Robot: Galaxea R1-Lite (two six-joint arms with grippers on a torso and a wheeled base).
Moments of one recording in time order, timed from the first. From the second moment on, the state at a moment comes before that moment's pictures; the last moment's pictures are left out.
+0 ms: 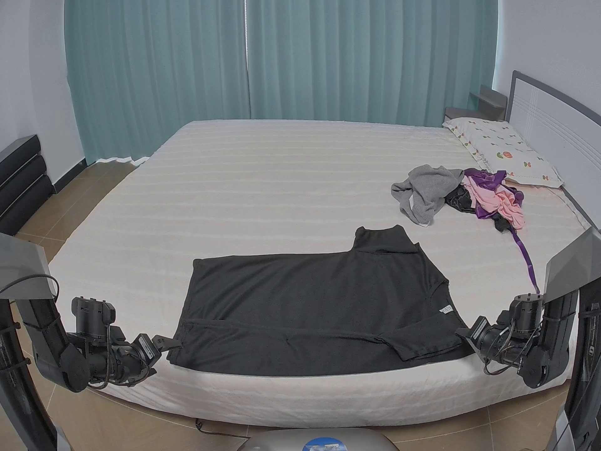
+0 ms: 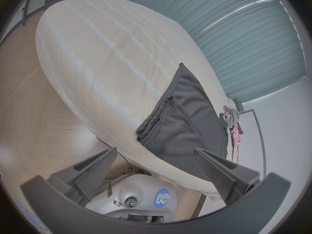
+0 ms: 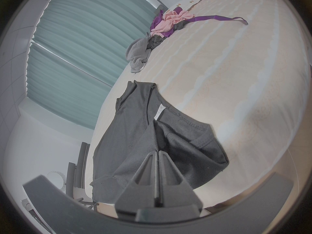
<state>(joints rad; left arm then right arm) 0.02 2.09 -0.23 -1.00 -0.32 -0.76 0.02 2.38 -0.22 -1.55 0.25 0.83</state>
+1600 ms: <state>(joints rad) 0.01 2.08 -0.22 -1.10 -0.31 -0.80 -0.04 2.29 -0.24 -1.55 0.29 0.89</state>
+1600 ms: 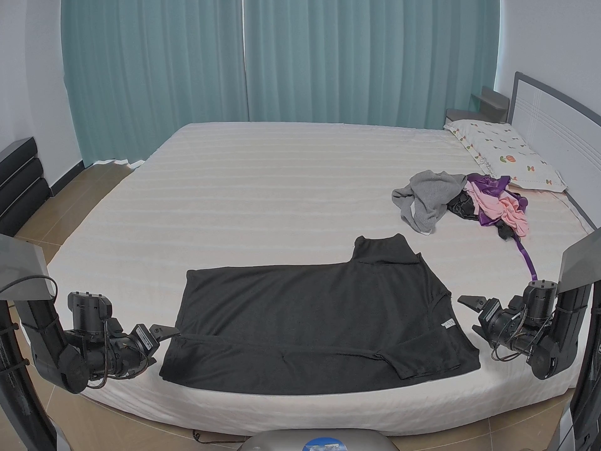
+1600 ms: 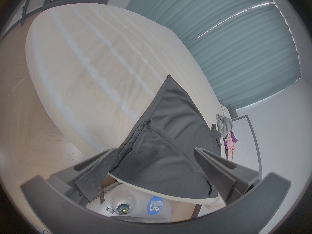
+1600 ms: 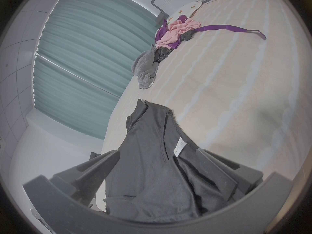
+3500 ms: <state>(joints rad) 0.01 2.41 -1.07 -0.82 -0.22 -0.78 0.00 2.37 -0.25 -1.55 0.33 0.94</state>
